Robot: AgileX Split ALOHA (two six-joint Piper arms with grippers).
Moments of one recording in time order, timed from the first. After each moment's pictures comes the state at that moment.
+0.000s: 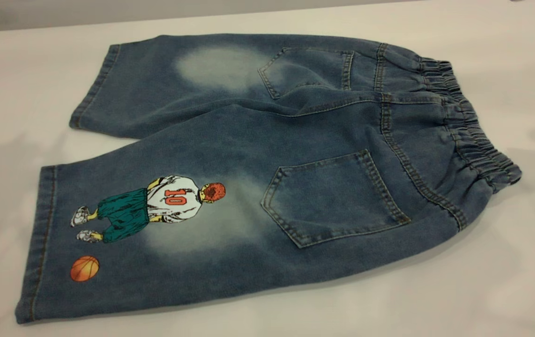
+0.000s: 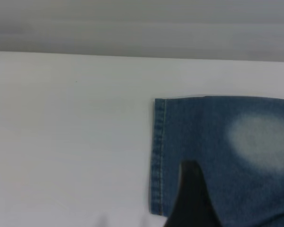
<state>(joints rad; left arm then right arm) 0.03 1.31 -0.98 -0.29 0.41 0.21 -0.36 1.67 -0.72 1.32 0.84 -1.08</state>
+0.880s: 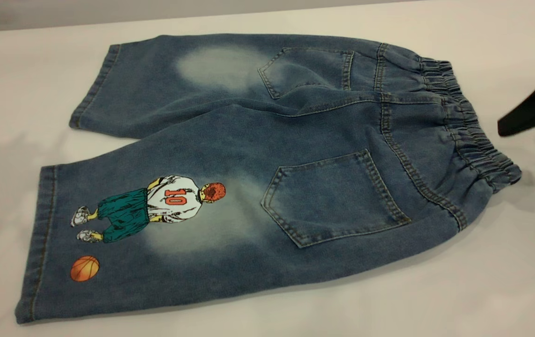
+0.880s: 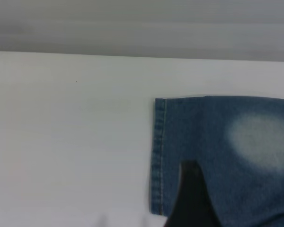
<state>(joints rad) 0.03 1.31 -0.98 -0.29 0.41 0.21 -0.39 2.01 -0.67 1.30 0.77 -1.17</state>
